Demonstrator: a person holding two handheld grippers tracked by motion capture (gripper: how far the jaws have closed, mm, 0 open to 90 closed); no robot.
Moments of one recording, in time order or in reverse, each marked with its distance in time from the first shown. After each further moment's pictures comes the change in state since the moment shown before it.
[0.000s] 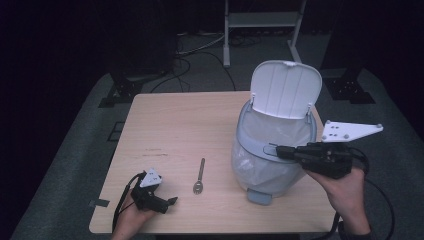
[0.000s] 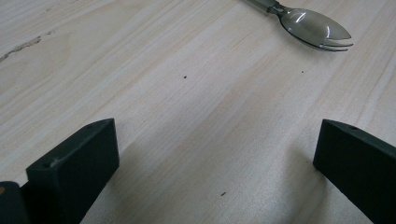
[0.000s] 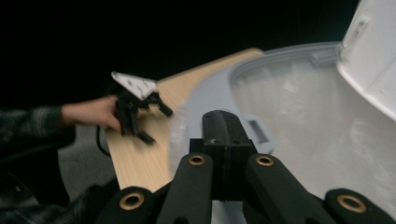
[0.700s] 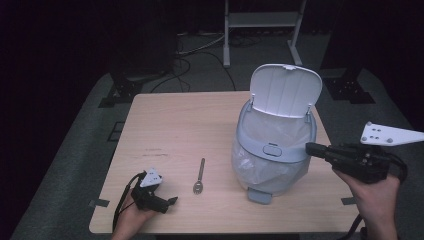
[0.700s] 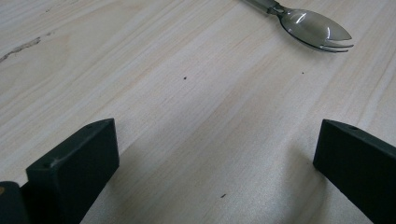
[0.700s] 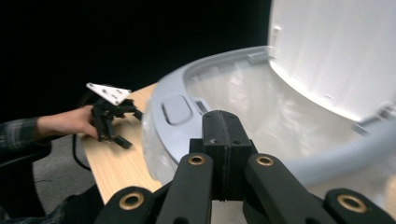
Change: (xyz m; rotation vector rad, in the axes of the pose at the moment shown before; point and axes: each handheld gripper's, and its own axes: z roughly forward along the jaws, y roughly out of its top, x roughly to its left) left arm 0.000 0.001 0.000 0.002 0.000 0.000; right arm -0.011 -0.014 -0.053 -0.059 -0.126 0.036
